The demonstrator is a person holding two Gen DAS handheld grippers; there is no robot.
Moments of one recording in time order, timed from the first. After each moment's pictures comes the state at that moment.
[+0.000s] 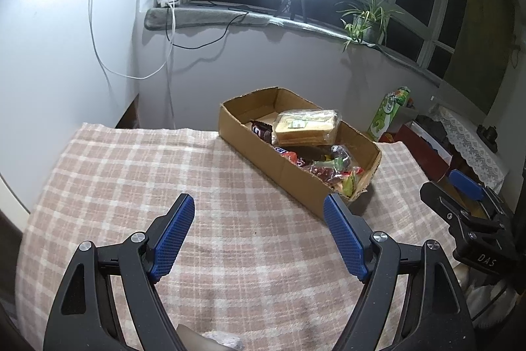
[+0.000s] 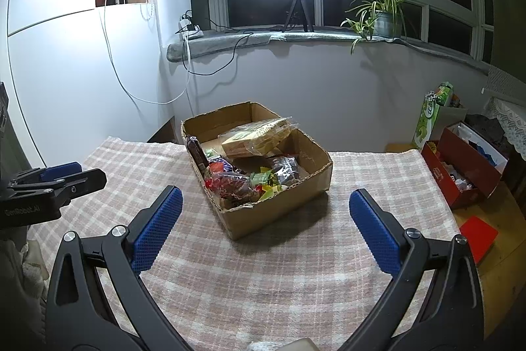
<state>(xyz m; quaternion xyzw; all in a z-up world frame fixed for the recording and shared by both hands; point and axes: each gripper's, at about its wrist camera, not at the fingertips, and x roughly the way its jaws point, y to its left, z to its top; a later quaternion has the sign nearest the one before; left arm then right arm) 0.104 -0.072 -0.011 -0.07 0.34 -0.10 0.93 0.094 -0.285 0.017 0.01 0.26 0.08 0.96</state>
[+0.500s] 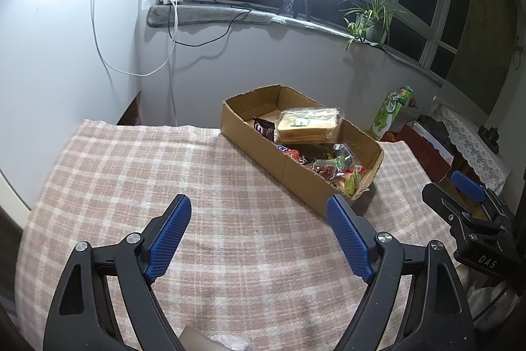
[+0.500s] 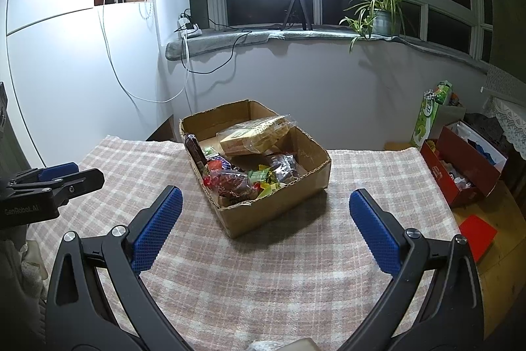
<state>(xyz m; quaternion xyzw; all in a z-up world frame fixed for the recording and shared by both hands) 0.105 -0.071 -0.012 -0.07 0.34 -0.10 0.93 0.094 -0.288 0.017 0.01 0.27 0.08 0.96</state>
